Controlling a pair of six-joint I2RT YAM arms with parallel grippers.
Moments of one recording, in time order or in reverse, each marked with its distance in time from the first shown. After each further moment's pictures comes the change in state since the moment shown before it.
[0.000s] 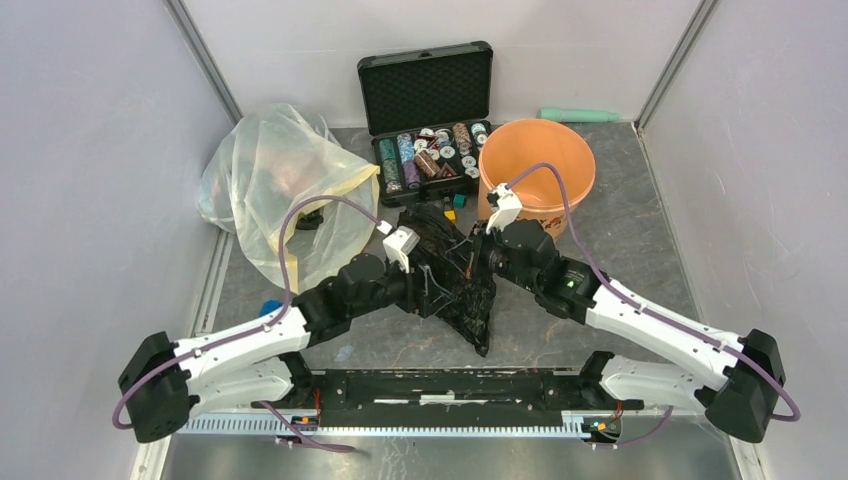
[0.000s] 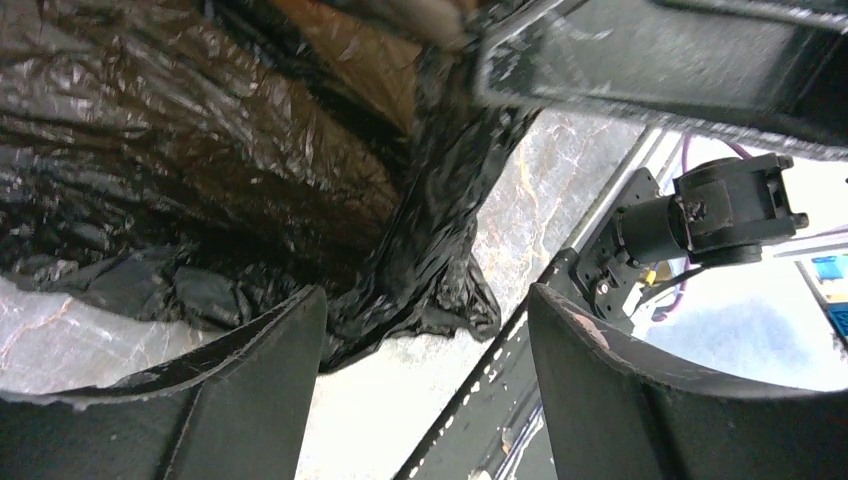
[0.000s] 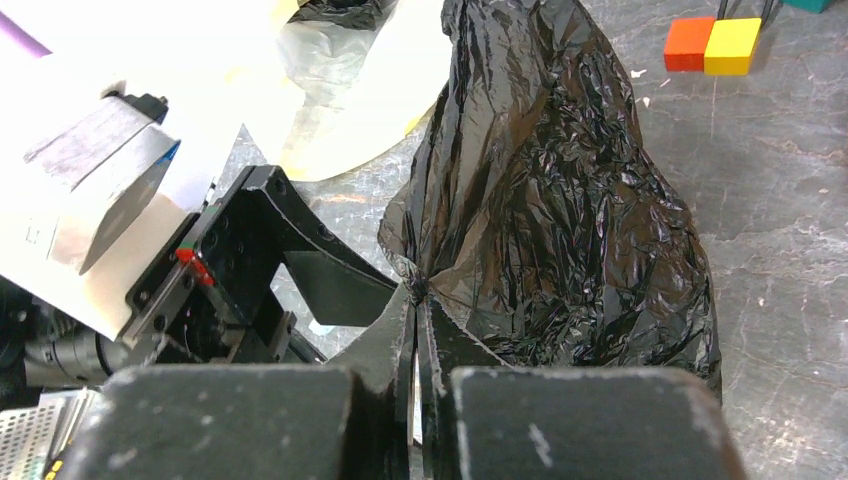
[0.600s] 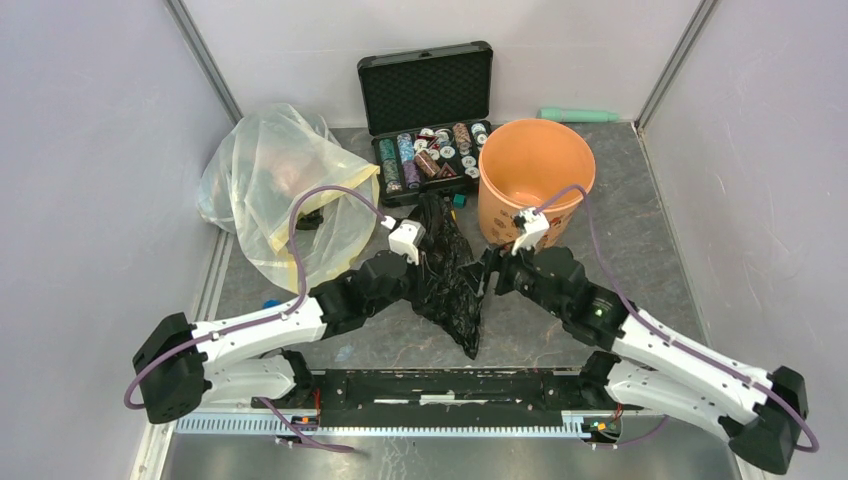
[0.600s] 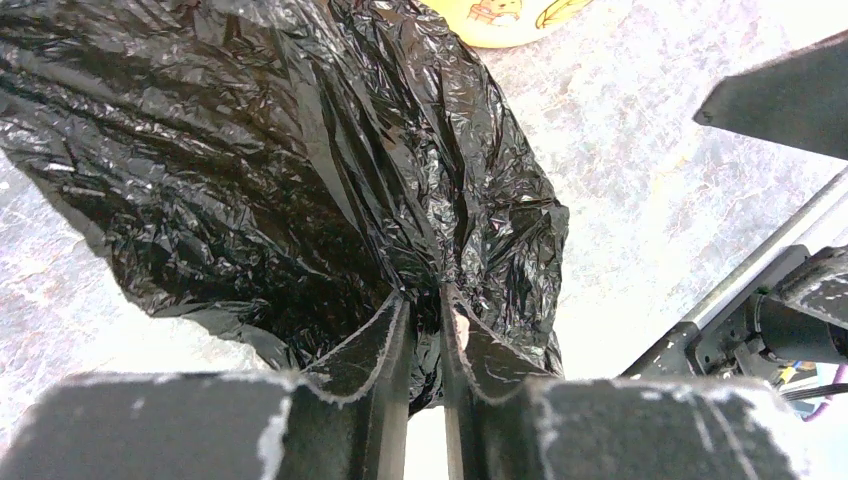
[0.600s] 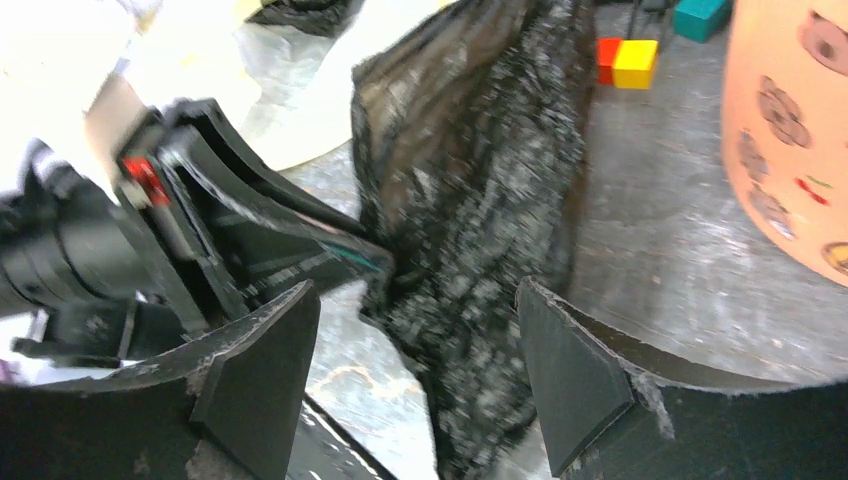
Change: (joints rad) left arm -0.072 0.149 0.113 -0.087 -0.325 0.025; right arm 0.000 -0.201 -0.175 0.030 0.054 -0.084
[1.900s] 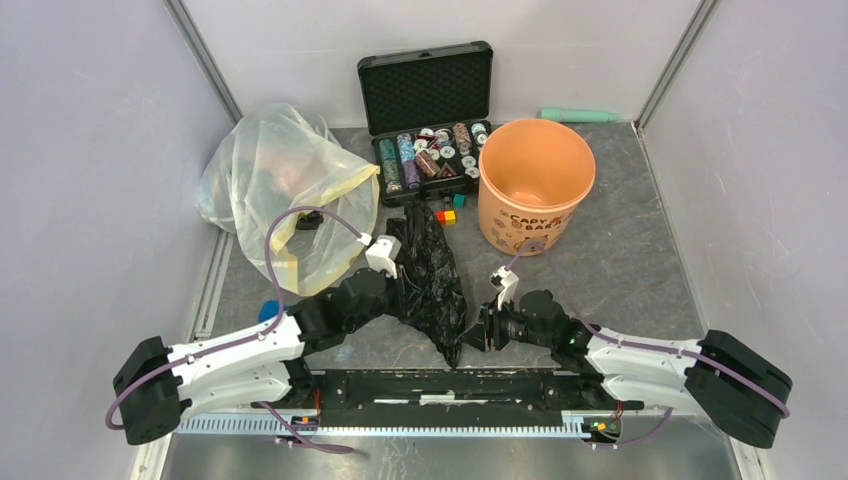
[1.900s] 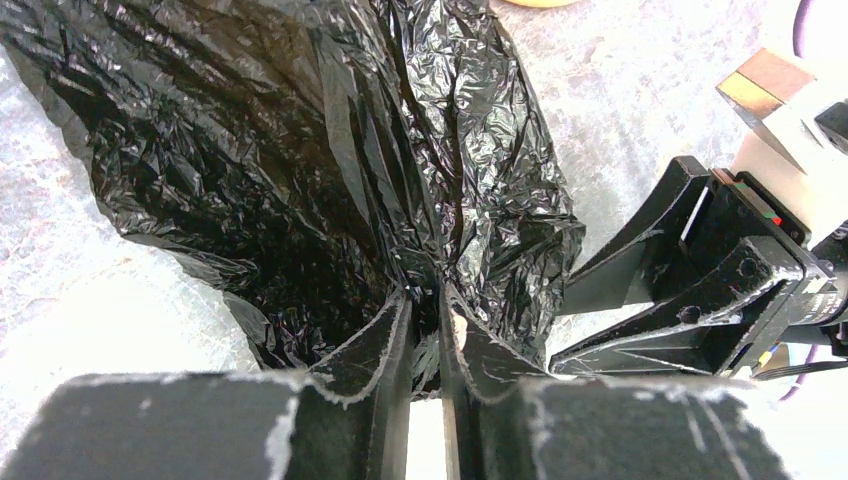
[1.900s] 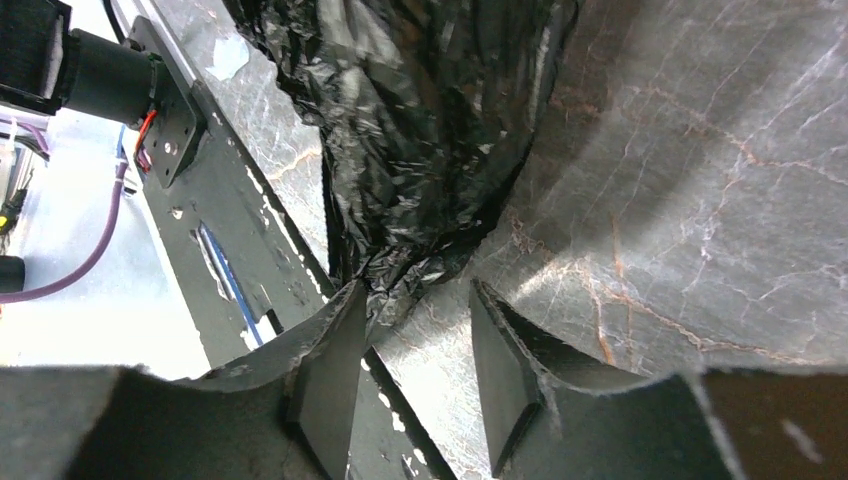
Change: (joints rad) left arm 0.000 -0.192 -0.155 -0.048 -0.018 -0.115; right arm 0.032 0.127 -0.544 0.536 -0.379 0.028
